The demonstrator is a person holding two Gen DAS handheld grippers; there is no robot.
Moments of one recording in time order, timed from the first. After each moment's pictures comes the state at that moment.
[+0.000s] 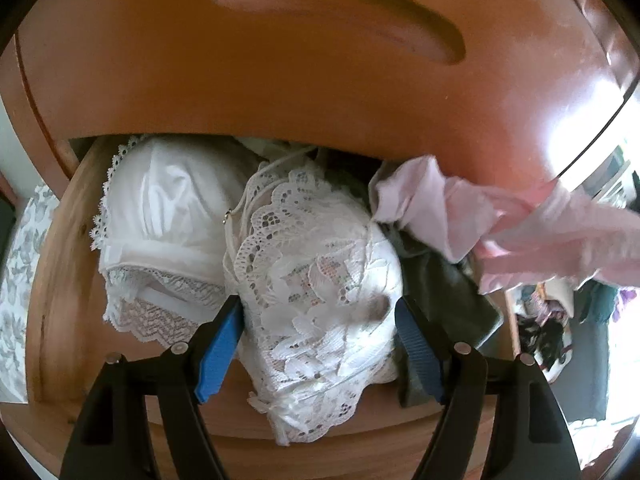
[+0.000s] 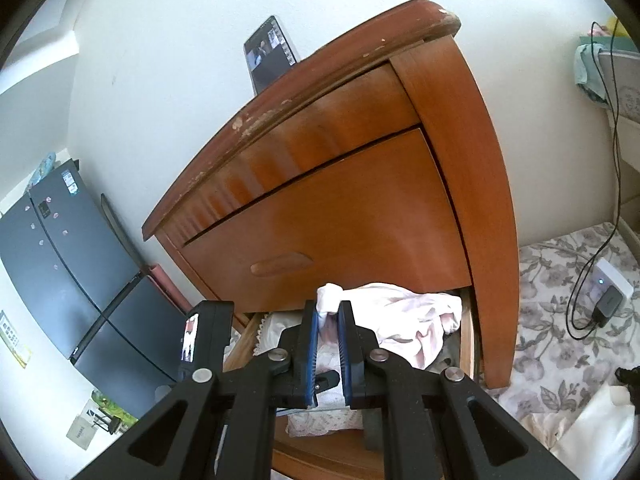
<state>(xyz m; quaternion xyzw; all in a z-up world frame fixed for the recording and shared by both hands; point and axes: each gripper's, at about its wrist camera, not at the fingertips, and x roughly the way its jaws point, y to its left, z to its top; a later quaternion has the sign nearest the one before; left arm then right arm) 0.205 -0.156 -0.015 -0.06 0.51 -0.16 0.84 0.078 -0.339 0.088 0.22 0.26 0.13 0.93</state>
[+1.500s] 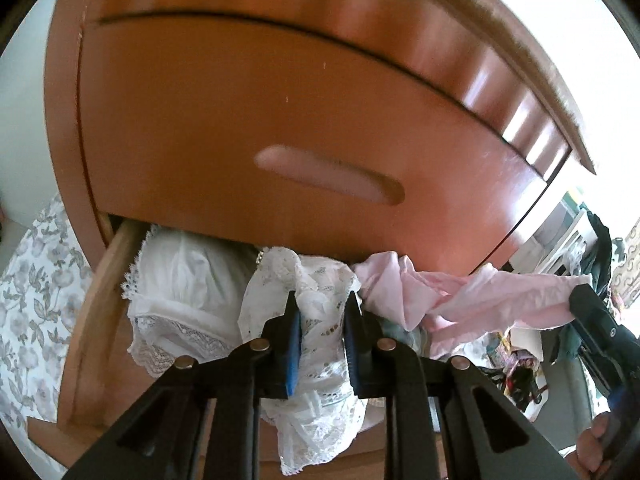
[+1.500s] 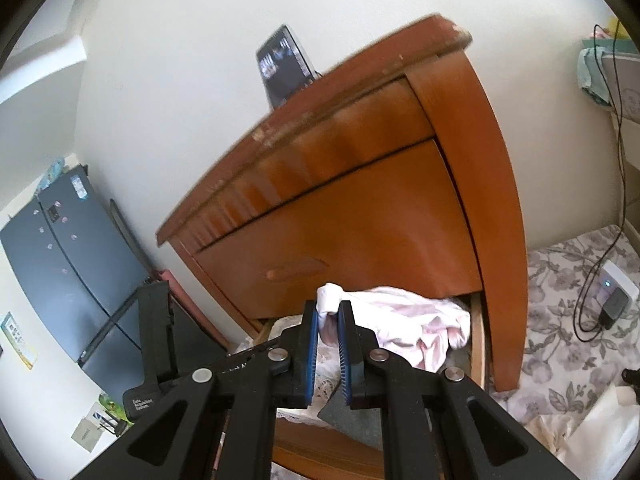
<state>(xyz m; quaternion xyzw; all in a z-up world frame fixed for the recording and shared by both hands) 0.163 -0.127 0.042 -0.12 0.38 -0.20 0.90 0.076 -0.329 0.099 0.24 0.24 0.15 0.93</state>
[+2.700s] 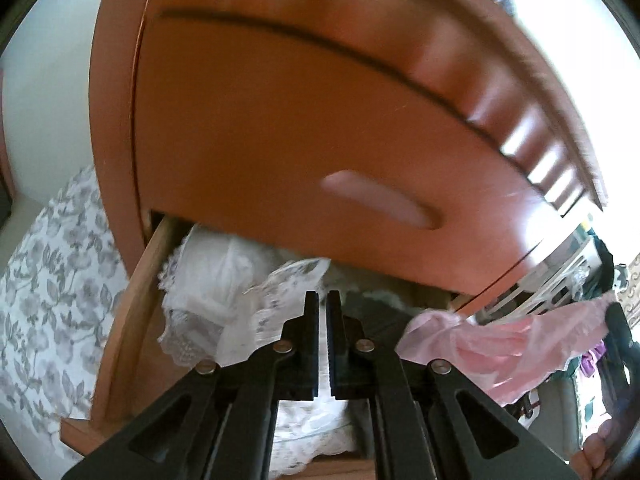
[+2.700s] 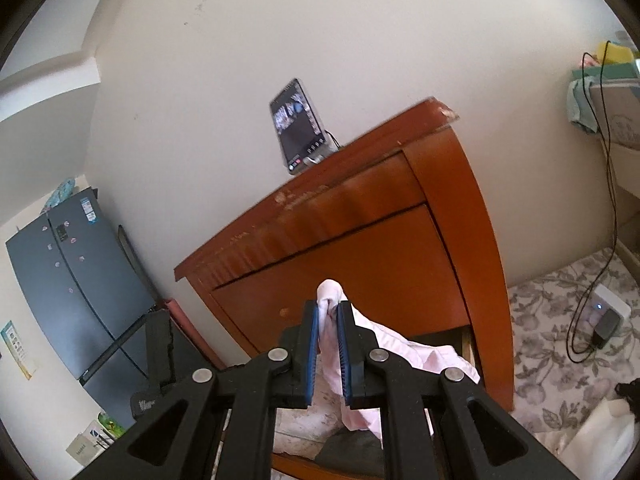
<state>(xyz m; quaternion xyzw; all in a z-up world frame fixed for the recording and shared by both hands) 0.154 -0.072 0.032 -0.15 0.42 -0.16 0.88 0.051 -0.341 0.128 0.24 0.18 0.13 0.94</state>
